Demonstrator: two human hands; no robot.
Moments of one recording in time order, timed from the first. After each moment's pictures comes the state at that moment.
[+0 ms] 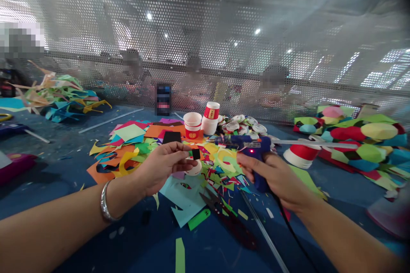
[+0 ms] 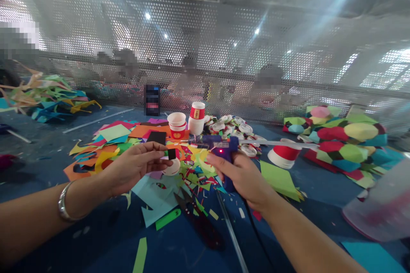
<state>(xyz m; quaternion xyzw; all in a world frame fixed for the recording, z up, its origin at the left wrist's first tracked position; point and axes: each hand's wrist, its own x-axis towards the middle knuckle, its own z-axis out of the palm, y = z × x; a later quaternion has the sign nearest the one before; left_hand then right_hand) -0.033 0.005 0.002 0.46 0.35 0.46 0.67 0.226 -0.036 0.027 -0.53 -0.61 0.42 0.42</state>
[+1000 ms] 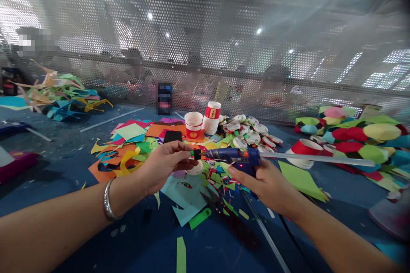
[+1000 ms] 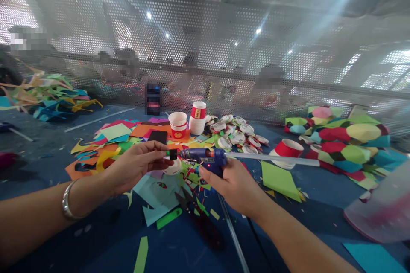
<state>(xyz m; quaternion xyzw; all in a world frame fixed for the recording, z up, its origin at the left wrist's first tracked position) -0.032 0.008 -0.002 0.48 0.36 0.45 0.66 0.214 -0.042 0.030 -0.49 -0.77 0.25 0.31</state>
